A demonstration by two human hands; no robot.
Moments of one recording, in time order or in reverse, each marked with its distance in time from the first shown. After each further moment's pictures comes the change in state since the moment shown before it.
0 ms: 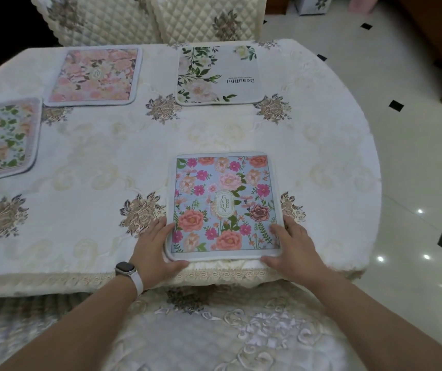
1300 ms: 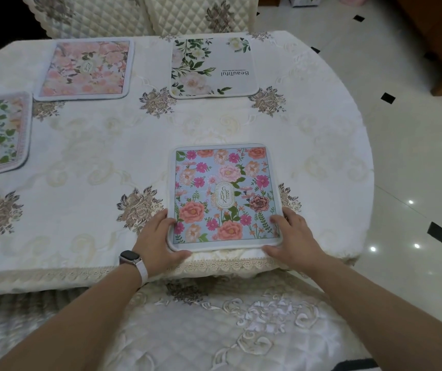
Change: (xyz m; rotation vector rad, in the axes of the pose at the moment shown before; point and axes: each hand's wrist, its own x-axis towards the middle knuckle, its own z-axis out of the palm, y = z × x) left_hand 0.005 0.003 0.003 -0.001 -0.001 0.017; right_hand 0.000 0.006 -0.003 -0.003 0.033 -0.001
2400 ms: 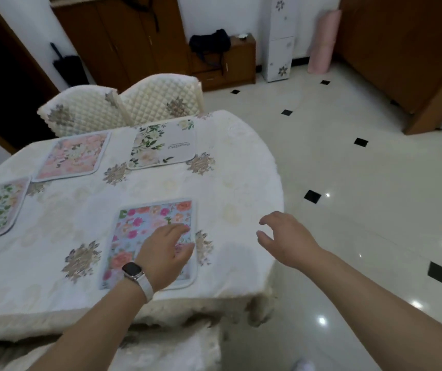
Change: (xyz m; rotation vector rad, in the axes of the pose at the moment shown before) left_hand 0.001 0.332 -0.013 0.134 0.190 0.144; right_hand -0.049 0.170 -0.198 0.069 0.210 -0.160
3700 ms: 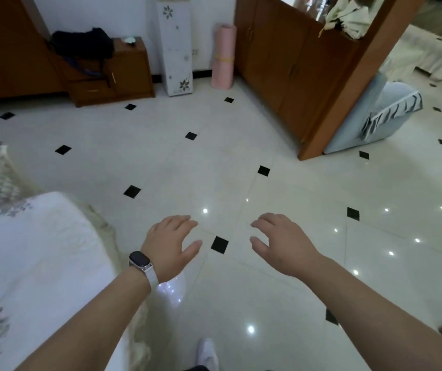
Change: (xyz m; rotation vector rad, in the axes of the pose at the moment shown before) left_hand 0.538 0.323 0.126 -0.006 -0.073 0.385; right_hand 0.276 0.376 -0.289 -0.225 0.061 0.195
